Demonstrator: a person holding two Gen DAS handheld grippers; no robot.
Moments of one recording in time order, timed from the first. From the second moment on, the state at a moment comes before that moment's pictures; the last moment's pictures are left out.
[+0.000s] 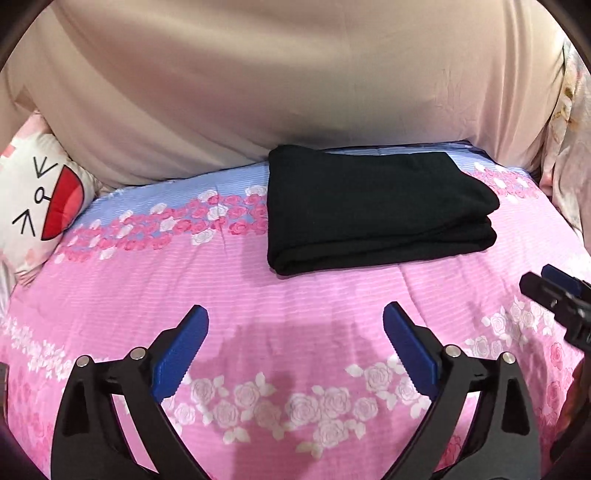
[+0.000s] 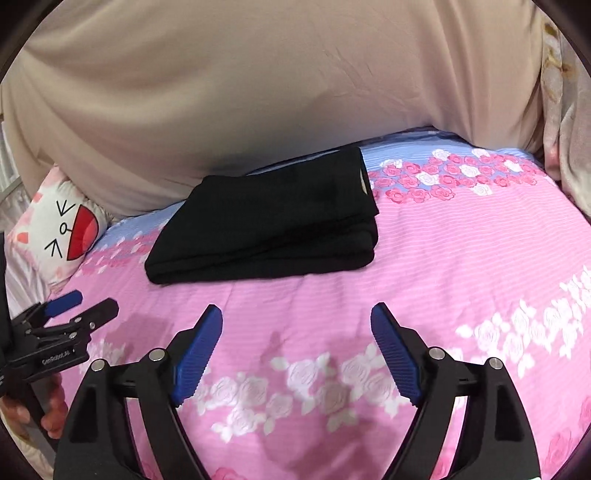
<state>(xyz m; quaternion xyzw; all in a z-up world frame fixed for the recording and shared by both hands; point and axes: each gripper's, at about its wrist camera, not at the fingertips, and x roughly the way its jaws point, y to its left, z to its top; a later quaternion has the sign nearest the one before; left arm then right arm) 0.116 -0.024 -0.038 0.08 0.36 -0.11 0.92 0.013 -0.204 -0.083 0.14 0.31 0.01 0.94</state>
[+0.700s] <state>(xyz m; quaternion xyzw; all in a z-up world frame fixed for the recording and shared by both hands) 0.079 -0.035 -0.077 0.06 0.34 -0.08 0.94 -0.020 -0.191 -0.099 0.07 0.28 -0.08 0.95</state>
